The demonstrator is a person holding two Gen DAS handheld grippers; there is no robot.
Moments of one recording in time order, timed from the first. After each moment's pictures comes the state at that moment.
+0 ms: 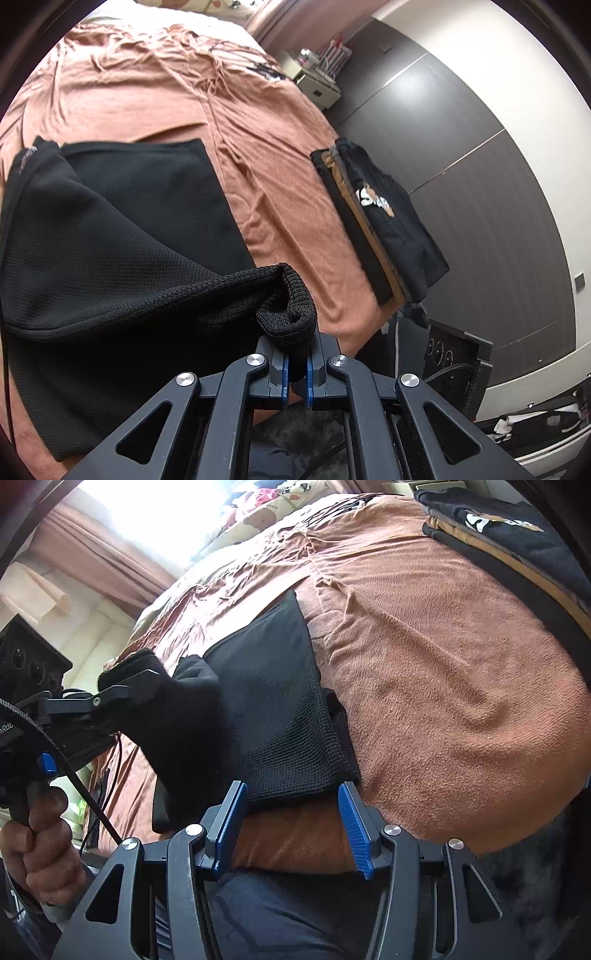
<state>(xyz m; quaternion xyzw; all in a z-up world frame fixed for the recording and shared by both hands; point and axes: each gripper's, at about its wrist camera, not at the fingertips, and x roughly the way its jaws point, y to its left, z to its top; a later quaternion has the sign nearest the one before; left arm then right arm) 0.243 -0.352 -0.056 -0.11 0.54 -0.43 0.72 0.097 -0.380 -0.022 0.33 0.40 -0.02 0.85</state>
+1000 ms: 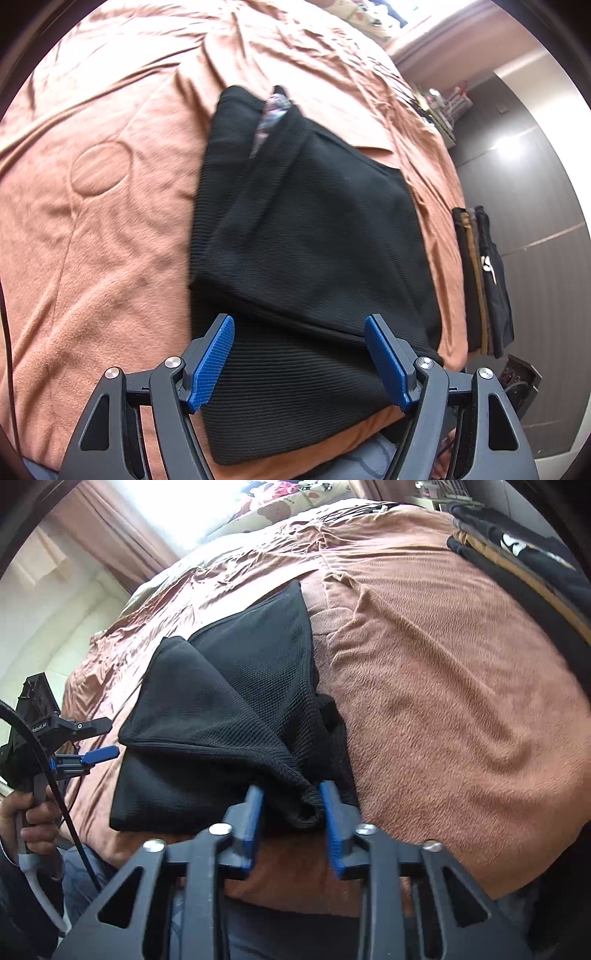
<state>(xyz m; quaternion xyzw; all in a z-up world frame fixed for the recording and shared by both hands) 0.310 -0.188 -0.121 -0.18 0.59 -0.23 0.76 0.130 -0.365 -0.038 0.25 0.42 -0.05 0.87</state>
